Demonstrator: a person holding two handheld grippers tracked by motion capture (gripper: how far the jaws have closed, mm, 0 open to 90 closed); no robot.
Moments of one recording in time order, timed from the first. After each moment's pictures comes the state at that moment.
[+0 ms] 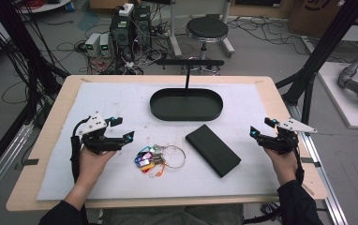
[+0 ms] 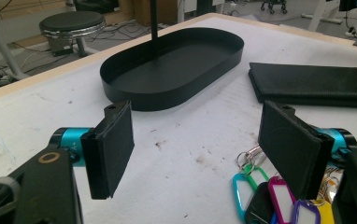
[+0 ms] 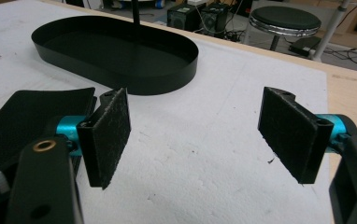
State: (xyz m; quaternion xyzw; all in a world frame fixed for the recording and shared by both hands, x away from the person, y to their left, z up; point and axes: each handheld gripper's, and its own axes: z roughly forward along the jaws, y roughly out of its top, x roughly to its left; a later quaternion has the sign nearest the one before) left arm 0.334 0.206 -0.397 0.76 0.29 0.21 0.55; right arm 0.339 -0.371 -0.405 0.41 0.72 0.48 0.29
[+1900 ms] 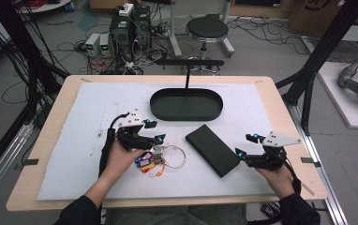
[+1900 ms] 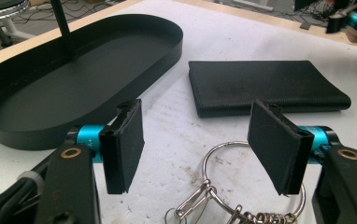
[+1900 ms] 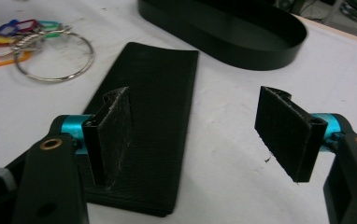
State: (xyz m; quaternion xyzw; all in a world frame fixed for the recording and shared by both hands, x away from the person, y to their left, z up) left arm 0.355 0.119 -0.396 0.80 0.24 0.13 0.53; right arm 0.299 -0.330 -0.412 0.31 0.80 0.46 0.21
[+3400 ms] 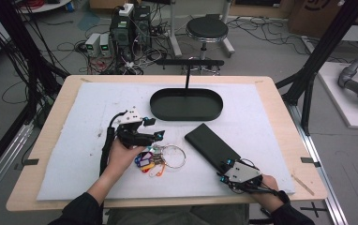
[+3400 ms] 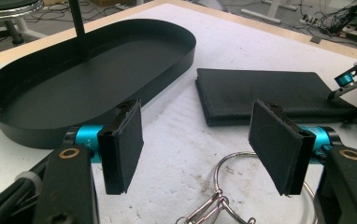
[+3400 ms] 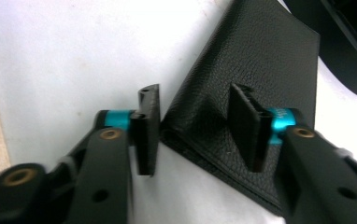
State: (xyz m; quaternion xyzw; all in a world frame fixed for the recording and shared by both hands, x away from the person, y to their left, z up) left arm 0.362 0.123 -0.398 0.79 0.26 0.13 0.54; right arm 0.253 -0.265 -0.448 0.11 0.90 0.31 0.29
